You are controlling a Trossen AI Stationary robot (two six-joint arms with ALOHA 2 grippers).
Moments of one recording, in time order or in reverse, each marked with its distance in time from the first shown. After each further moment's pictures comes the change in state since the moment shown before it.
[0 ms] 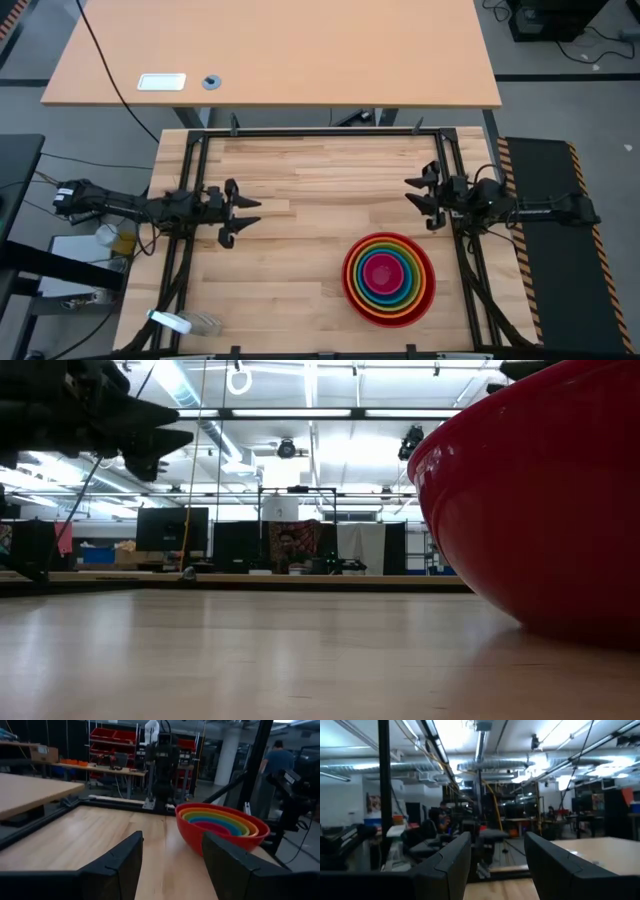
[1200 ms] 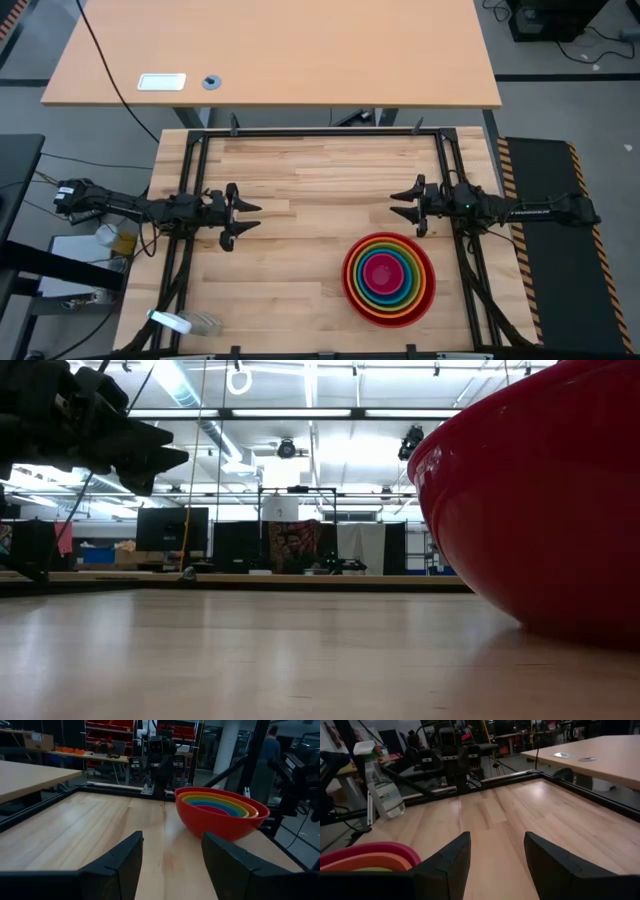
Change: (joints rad) left arm -0.017 -0.001 -0.049 -0.021 0.000 -0.005; right arm 0.000 0.002 -0.031 -0.431 0.034 0.127
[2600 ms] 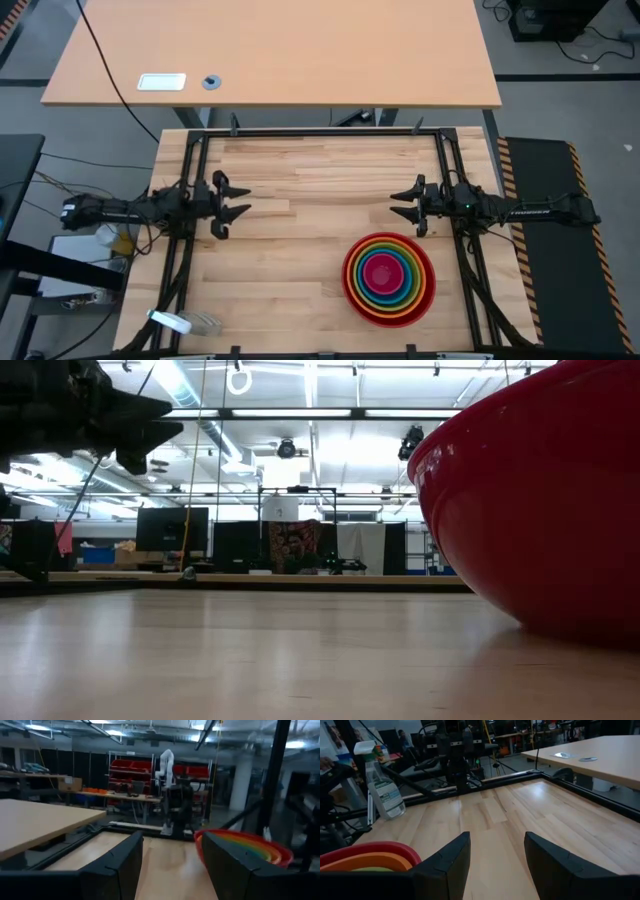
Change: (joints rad) left arm 0.106 -0.255 -0.001 -0.060 -0.002 0.050; right arm 0.000 0.000 0.000 0.000 0.000 -0.002
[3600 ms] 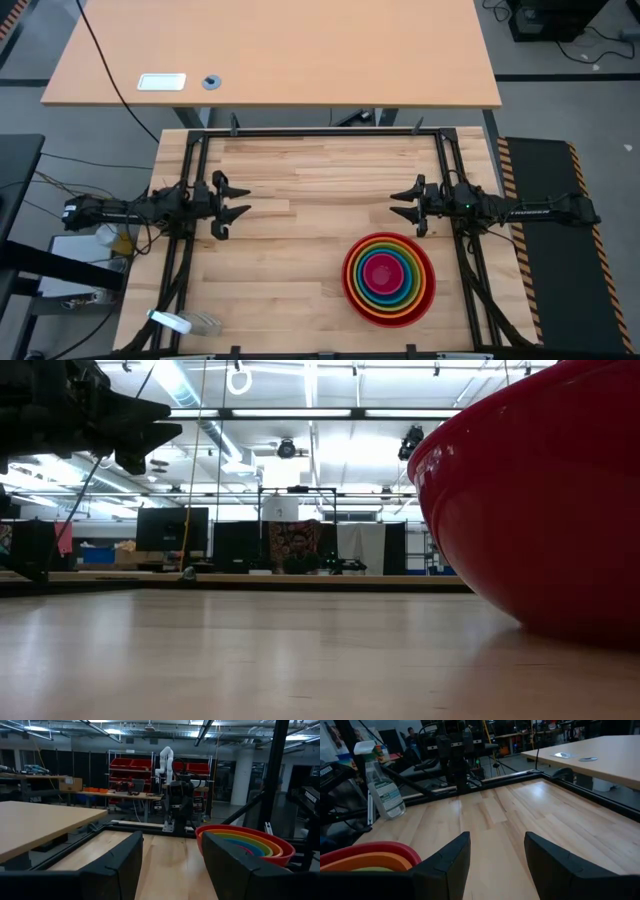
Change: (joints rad) left arm 0.003 -0.033 0.000 -0.046 0.002 0.031; right arm 0.000 0.000 0.000 0.000 0.000 0.000
